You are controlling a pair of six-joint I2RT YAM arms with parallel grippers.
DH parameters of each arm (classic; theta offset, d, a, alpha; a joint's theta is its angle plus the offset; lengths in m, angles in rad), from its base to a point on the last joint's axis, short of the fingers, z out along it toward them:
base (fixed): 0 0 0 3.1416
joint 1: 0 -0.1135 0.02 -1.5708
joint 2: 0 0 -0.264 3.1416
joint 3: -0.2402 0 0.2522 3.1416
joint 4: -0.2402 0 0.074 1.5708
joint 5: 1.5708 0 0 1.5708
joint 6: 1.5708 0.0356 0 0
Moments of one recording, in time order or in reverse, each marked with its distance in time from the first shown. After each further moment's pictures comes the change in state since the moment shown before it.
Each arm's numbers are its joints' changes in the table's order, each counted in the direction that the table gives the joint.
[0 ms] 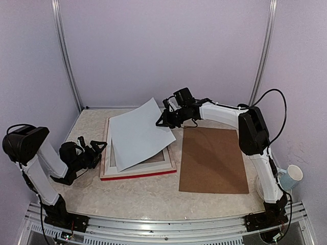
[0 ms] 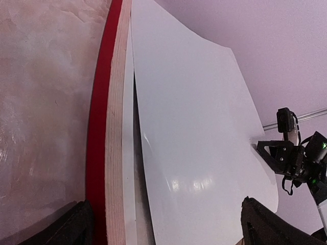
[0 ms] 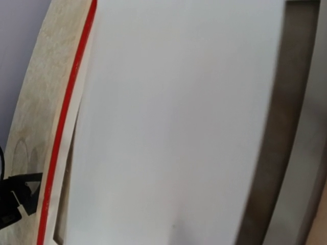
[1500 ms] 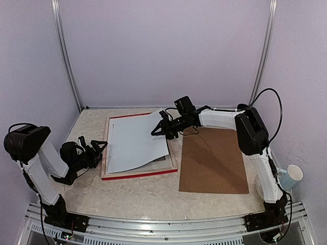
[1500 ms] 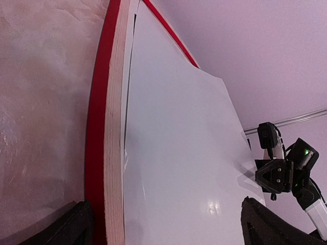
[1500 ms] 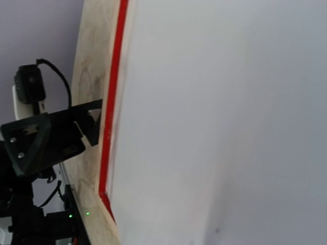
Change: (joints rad) left arm 0.009 -0.023 -0.008 0.029 -0.001 -0.011; right arm 0.007 -0.014 0.126 0.093 -0.346 0.119
